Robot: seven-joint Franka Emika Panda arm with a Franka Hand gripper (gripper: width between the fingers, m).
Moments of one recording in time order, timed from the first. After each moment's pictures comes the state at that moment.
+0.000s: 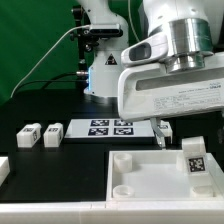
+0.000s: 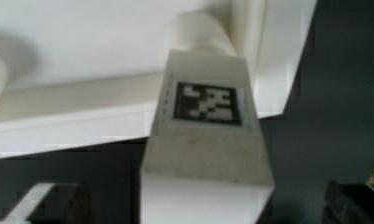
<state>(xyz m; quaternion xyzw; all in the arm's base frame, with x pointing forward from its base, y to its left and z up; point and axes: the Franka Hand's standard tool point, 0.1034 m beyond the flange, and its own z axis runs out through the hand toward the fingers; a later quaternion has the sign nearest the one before) 0.617 0.110 0.095 -0.98 0.05 -0.18 0.07</state>
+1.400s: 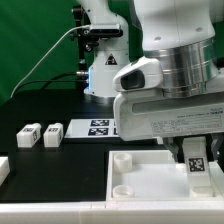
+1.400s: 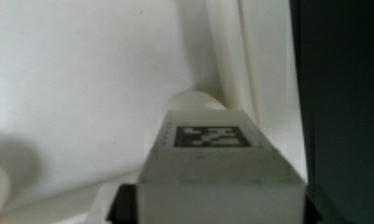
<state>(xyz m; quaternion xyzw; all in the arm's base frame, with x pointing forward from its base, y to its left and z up) 0.628 0.106 0.075 -0.98 0.18 0.00 0.09</state>
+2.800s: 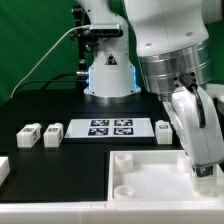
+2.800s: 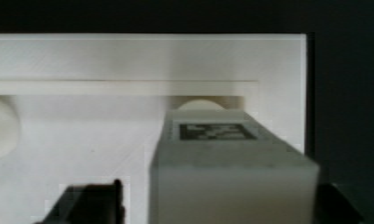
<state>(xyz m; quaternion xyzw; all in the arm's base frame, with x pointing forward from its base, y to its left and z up) 0.631 0.109 0.073 -0.72 0.68 0.07 0.10</state>
